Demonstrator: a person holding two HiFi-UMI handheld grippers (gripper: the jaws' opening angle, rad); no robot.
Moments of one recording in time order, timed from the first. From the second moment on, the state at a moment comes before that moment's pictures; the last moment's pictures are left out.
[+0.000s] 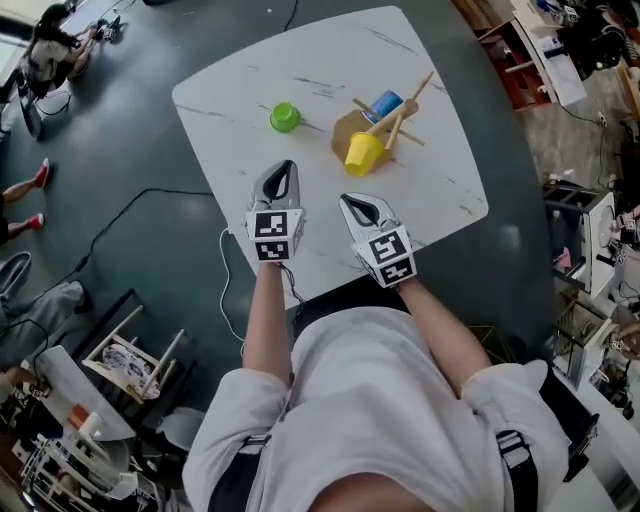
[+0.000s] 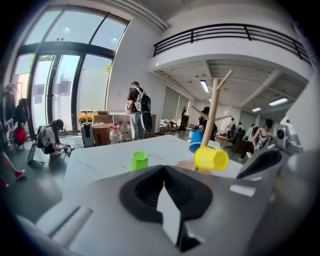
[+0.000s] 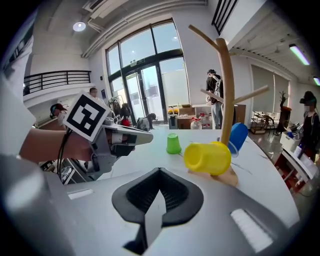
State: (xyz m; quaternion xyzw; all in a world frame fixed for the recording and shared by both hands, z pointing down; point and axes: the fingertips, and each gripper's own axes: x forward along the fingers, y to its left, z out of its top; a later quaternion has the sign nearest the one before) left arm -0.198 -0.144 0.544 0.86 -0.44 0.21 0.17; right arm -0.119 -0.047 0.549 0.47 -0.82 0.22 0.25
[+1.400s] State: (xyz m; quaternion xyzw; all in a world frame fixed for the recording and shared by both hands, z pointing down) left arm -0.185 -0.260 0.585 0.84 -0.47 0.25 0.15; right arm -0.094 -0.046 0.554 0.47 -0.80 0.25 0.27
